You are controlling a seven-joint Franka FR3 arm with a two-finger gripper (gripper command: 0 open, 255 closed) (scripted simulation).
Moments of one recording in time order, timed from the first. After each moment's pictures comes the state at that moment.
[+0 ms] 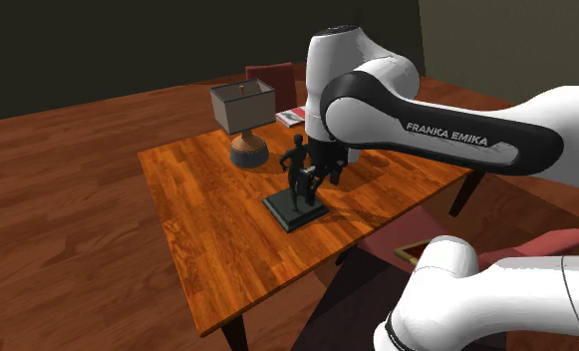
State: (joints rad) arm -0.01 -0.81 -0.01 -2.37 -0.02 1.55 0.12
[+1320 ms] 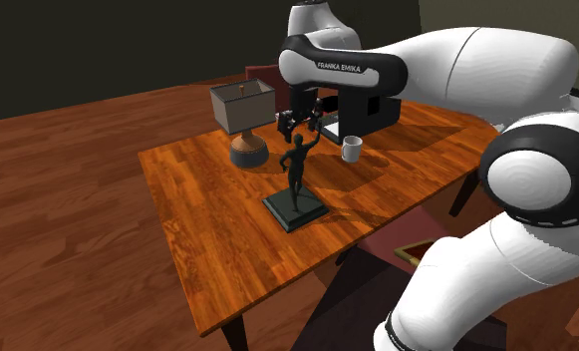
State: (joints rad) arm -0.11 -0.28 -0.20 -1.95 -0.10 1.77 -0.02
